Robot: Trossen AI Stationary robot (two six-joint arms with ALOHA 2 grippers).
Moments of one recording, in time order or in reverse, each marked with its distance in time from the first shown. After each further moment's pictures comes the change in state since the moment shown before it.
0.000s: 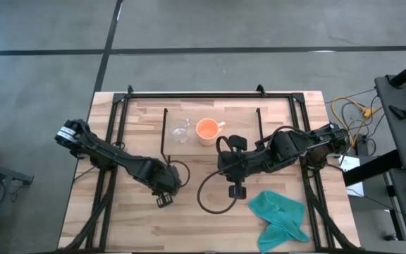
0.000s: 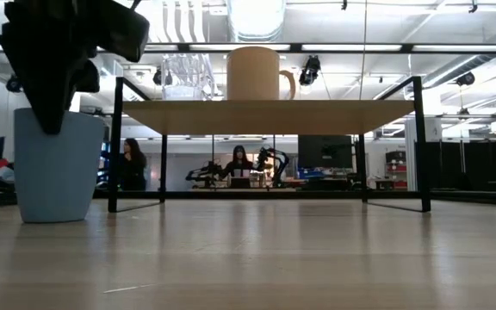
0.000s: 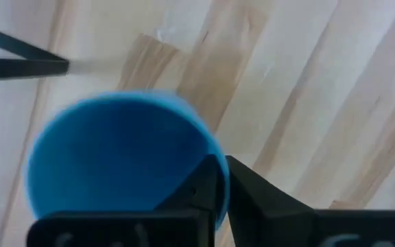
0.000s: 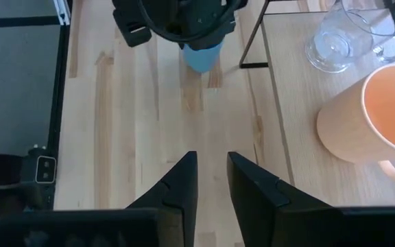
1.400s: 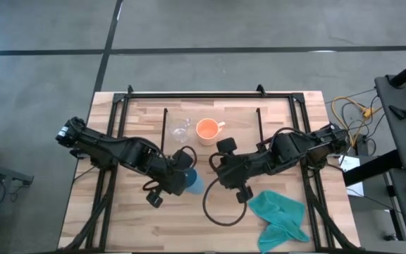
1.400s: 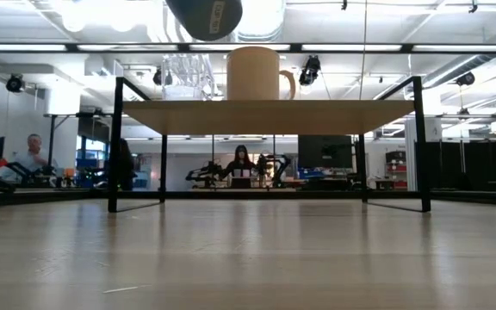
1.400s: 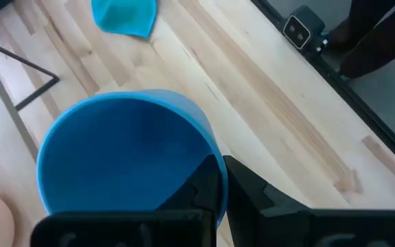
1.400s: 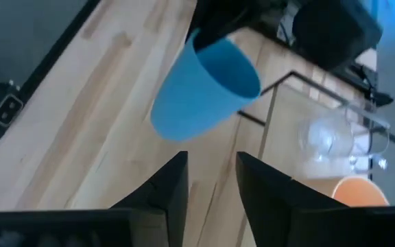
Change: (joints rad) left arm 0.034 0.006 0.534 -0.089 0.034 1.096; right arm 0.018 -0.001 0.000 0.081 -0.005 -0.514
